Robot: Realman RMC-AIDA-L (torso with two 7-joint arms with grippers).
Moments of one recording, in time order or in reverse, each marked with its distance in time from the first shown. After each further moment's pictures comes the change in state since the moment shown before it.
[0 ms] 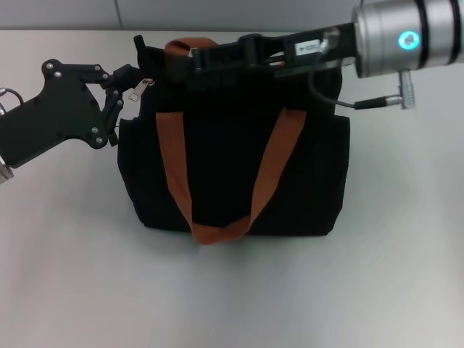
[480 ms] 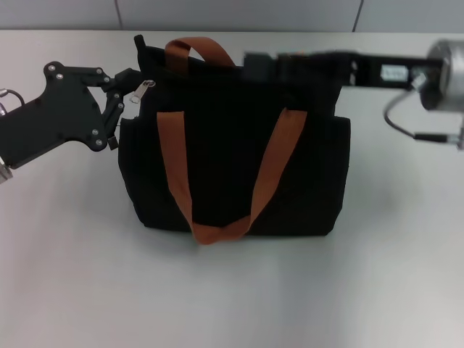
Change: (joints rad) left arm -0.002 0.003 -0.001 0.015 0.023 -0.002 -0.029; right arm -0.151 -0.012 0.257 0.046 -0.001 -0.207 -0.318
